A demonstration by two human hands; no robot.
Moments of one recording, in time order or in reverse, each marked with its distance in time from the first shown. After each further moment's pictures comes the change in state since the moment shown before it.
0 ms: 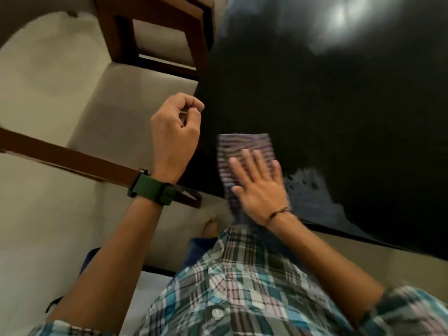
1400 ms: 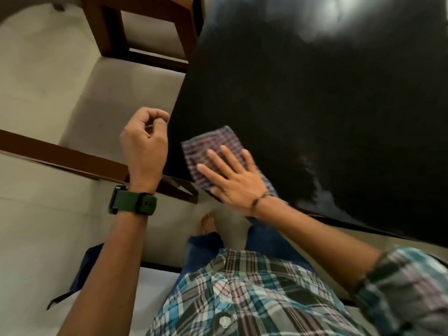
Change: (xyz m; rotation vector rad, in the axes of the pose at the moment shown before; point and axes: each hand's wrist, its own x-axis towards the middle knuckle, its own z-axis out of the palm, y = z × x) left_hand -0.022 -0.036 -0.012 -0.005 0.096 -0.133; right_hand 0.011 -0.018 -0.011 0.037 -0.122 -0.279
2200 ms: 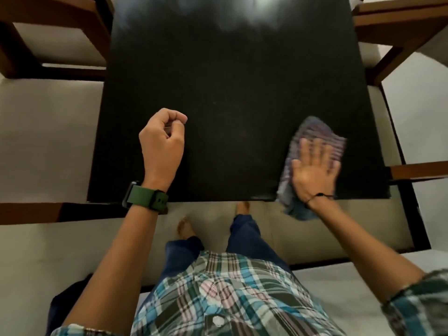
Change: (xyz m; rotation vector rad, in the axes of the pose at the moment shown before) left_hand -0.012 0.051 0.109 -0.132 -0.321 0.077; right_hand -0.153 0.143 0.021 0.206 0.130 1.169
